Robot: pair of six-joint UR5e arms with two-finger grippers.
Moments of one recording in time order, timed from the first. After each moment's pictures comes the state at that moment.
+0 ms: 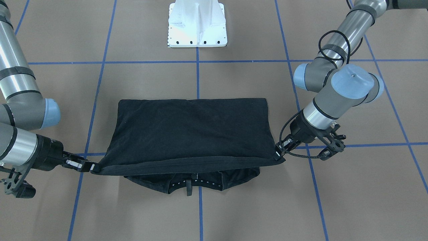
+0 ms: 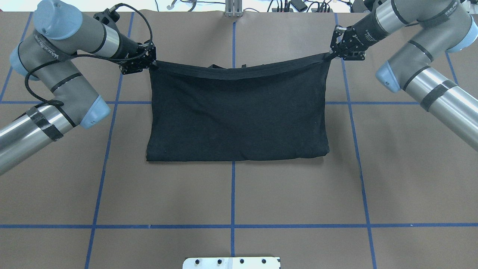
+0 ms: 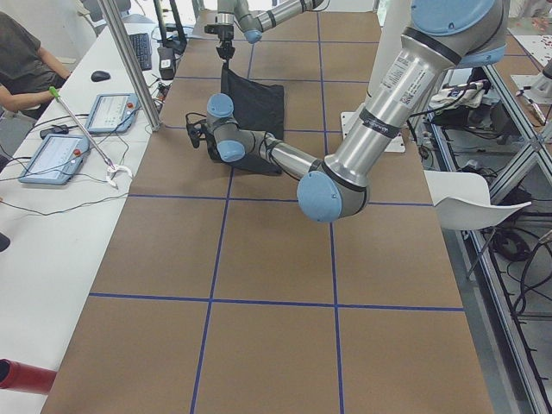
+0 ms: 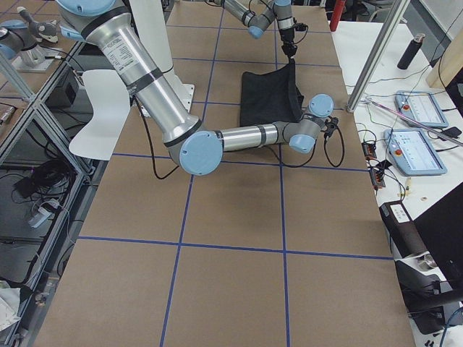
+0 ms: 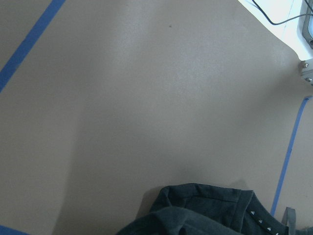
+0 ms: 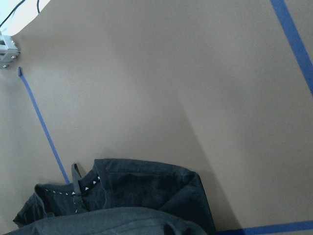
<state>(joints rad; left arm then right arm) -0.91 -2.17 -1.32 -2.34 -2.10 -1.63 1.08 -0.93 1.06 -0.62 2.54 1.55</state>
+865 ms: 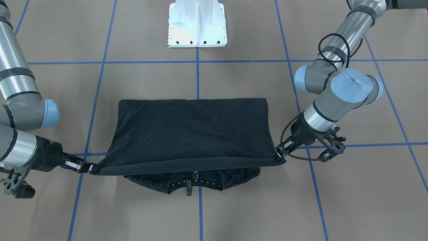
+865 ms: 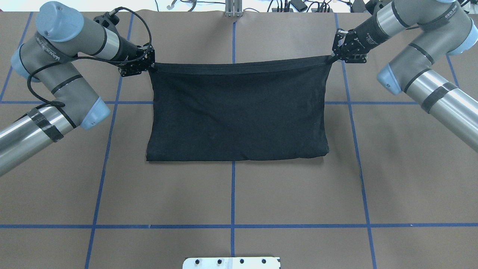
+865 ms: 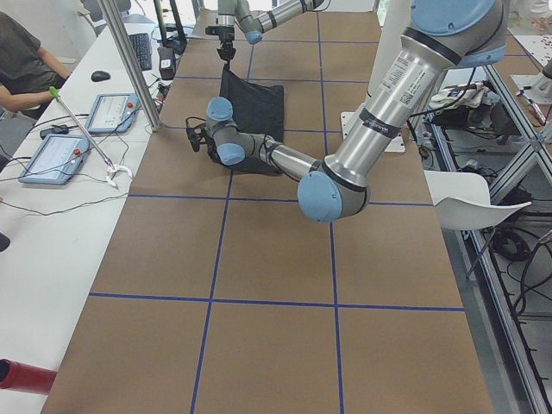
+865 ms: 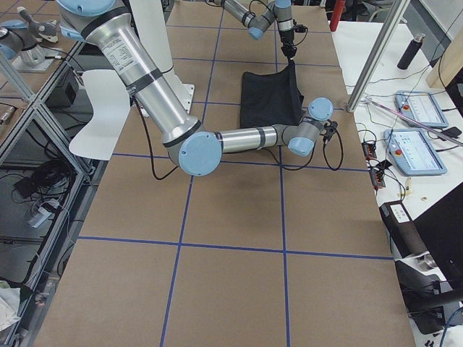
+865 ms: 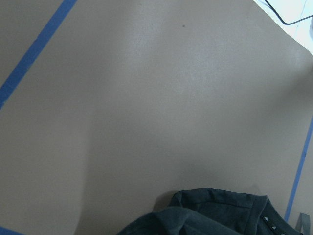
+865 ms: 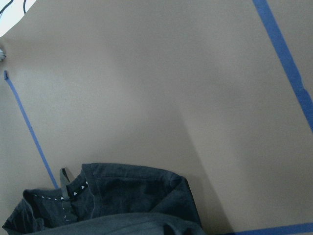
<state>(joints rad) -0.90 -2.17 -1.29 -2.34 -2.10 -1.63 1.08 -0.94 1.04 -0.62 2.53 1.55</state>
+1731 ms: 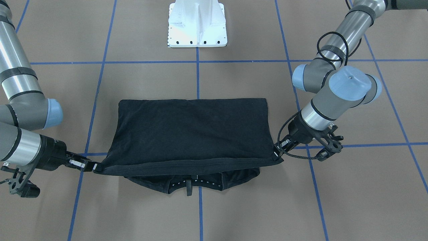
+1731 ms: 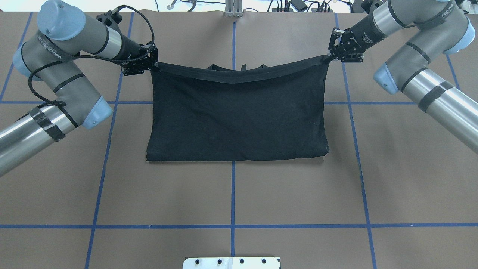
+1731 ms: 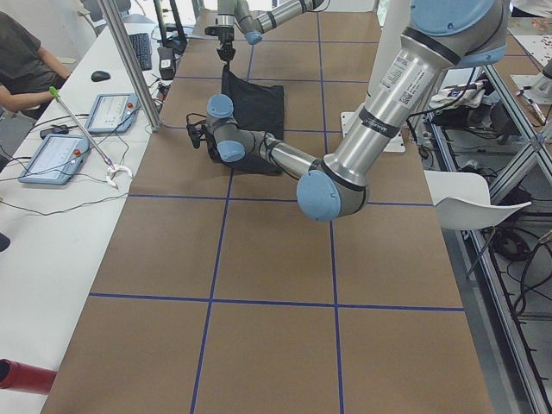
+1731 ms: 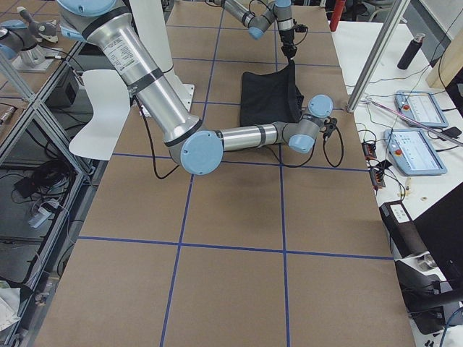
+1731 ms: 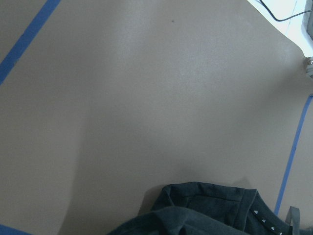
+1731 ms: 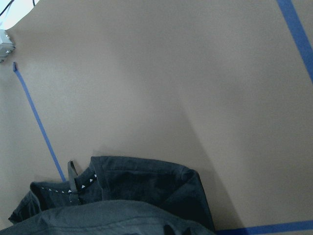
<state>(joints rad) -0.90 -2.18 -1.30 -2.34 -2.10 -1.63 1.07 -0.93 1.05 -0.62 2.53 1.55</state>
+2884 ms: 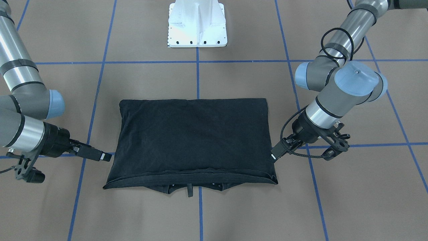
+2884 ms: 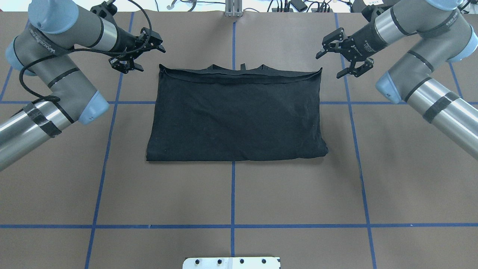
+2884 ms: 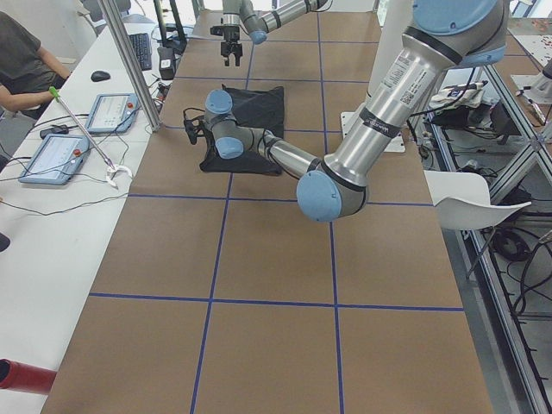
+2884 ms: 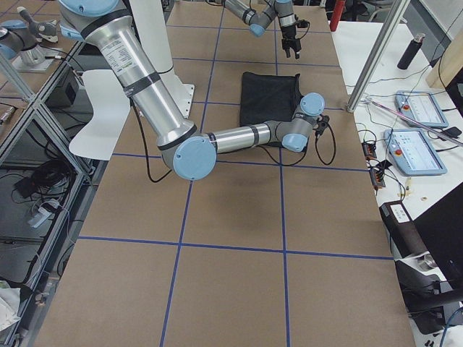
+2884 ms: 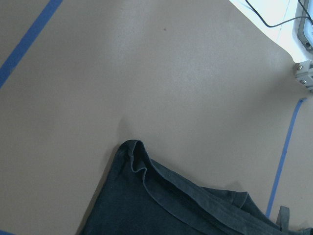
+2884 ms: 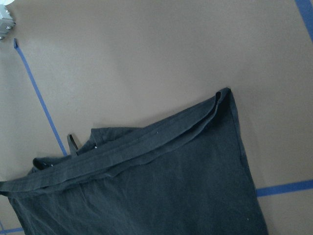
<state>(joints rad) -0.92 -2.17 -1.34 -2.33 -2.09 -1.63 1.04 -1.01 1.19 -0.63 2.55 1.61</state>
